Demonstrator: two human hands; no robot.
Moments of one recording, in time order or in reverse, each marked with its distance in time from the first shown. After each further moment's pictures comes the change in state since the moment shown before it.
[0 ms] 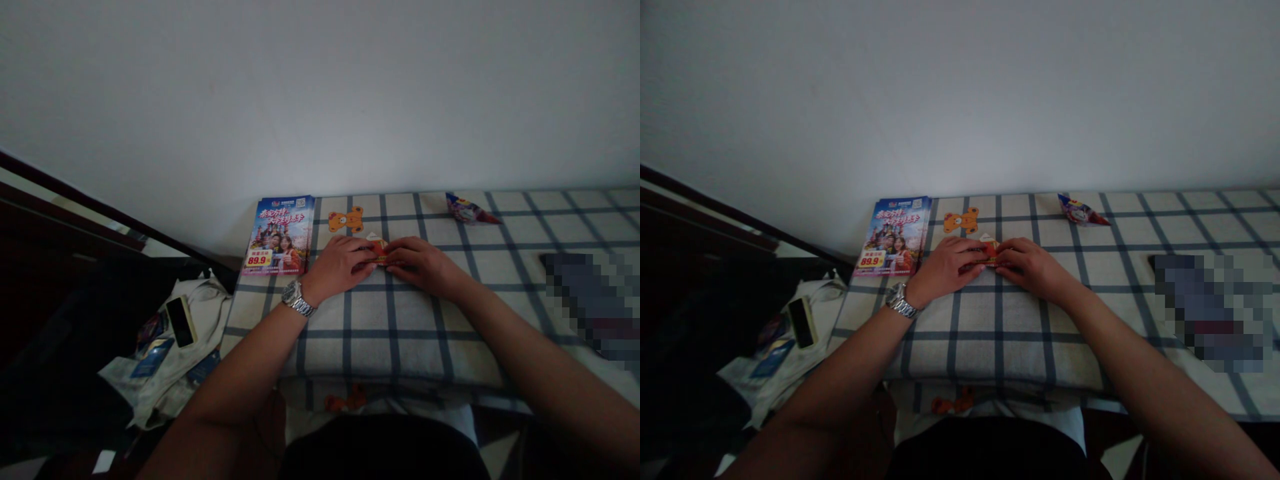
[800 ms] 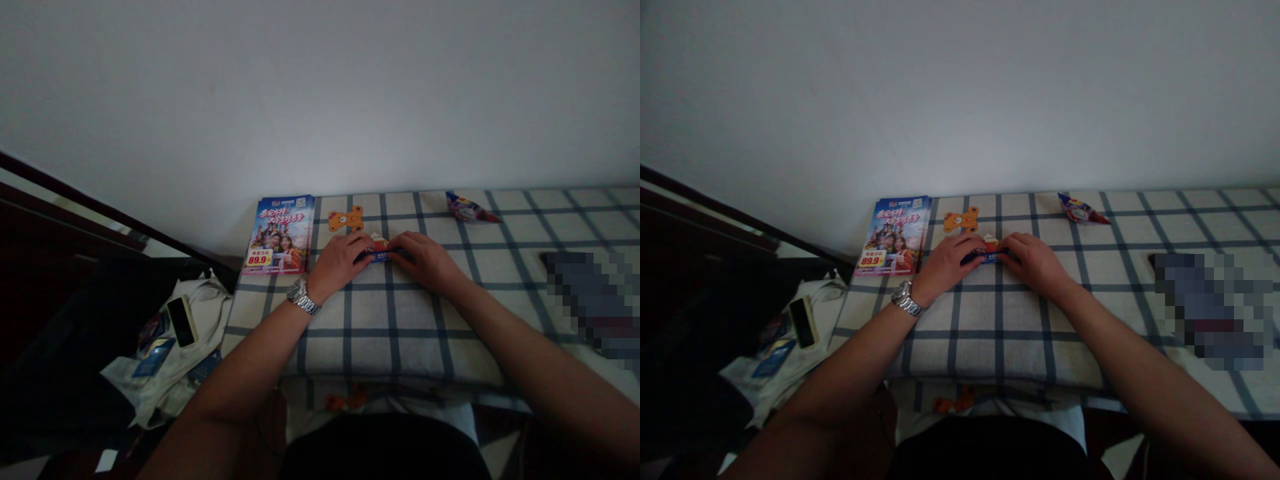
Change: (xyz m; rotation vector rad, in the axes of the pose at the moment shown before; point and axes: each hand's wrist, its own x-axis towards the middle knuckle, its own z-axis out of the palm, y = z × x) left_hand 0.007 -0.001 0.007 -0.021 0.043 -0.112; right_hand 0.008 -0.003 0.002 -0.089 0.025 0.160
